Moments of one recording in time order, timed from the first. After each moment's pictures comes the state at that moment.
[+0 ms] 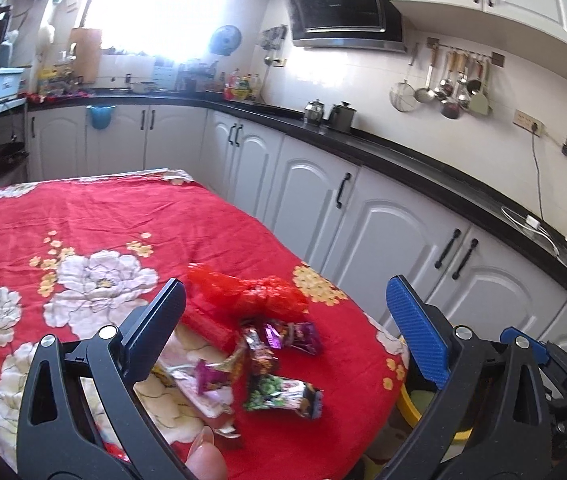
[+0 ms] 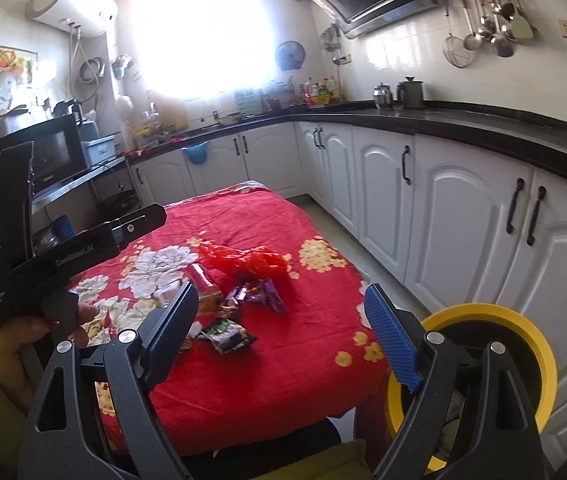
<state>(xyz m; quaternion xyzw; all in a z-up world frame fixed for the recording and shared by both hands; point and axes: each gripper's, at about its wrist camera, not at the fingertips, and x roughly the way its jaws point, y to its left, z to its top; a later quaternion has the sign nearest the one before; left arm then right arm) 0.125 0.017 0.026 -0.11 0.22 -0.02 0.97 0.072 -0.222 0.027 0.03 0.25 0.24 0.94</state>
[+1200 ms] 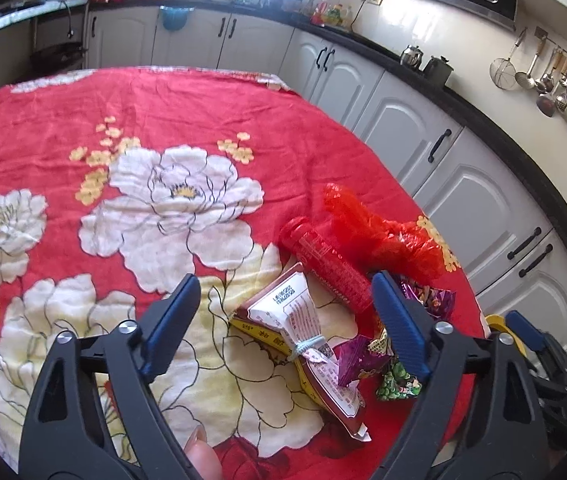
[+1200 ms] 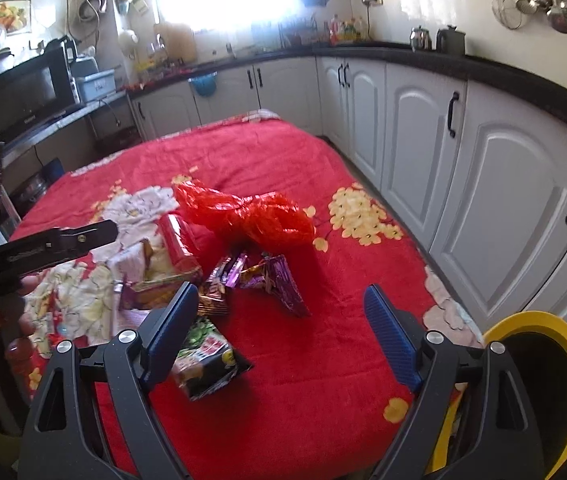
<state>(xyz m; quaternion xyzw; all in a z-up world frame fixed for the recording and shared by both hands) 0.166 0.108 -0.051 -0.19 0.37 0.07 0.91 0.182 -0.153 -0.048 -0.03 0.35 0.26 0.90</state>
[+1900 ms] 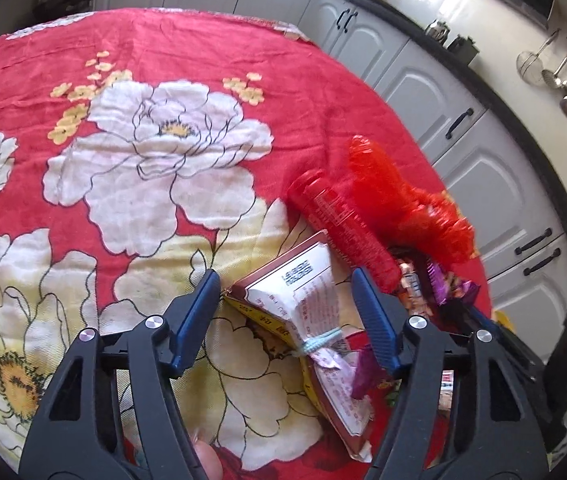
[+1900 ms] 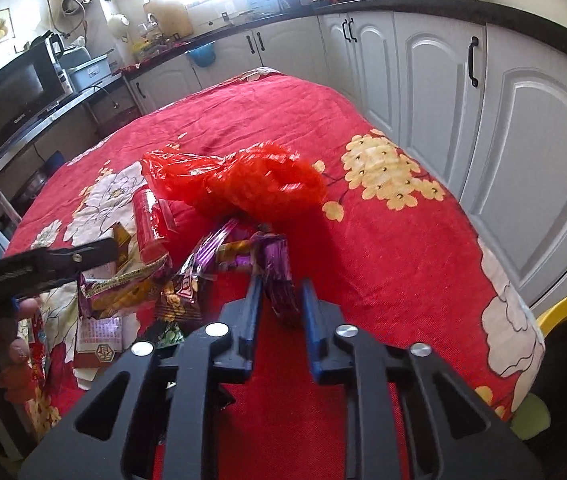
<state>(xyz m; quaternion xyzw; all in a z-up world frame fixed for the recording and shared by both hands) 0.193 0.109 -0.089 -0.23 0.44 0.08 0.87 0.219 -0.144 -0.089 0.00 0.42 0.28 0.86</state>
